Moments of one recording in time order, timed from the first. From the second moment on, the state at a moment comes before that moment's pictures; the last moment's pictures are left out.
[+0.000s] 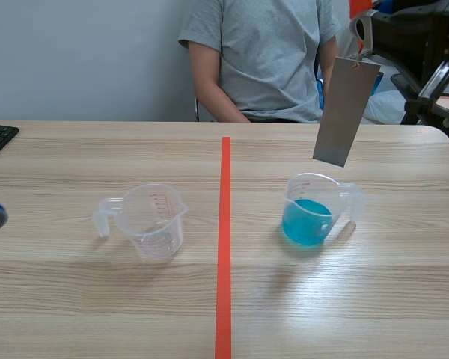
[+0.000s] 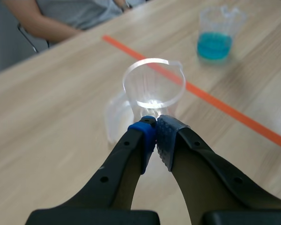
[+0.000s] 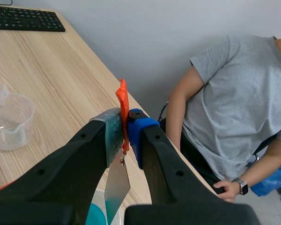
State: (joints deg) left arm 42.7 -56.9 -7.1 97.1 -24.8 -32.1 -31.4; right arm -4.1 47.2 1.5 109.9 27.8 35.2 -1.4
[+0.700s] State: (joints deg) left arm -2.2 -48.2 34.9 95.1 -23.0 -24.9 -15.0; right arm -4.1 47.2 1.5 109.9 27.8 35.2 -1.4
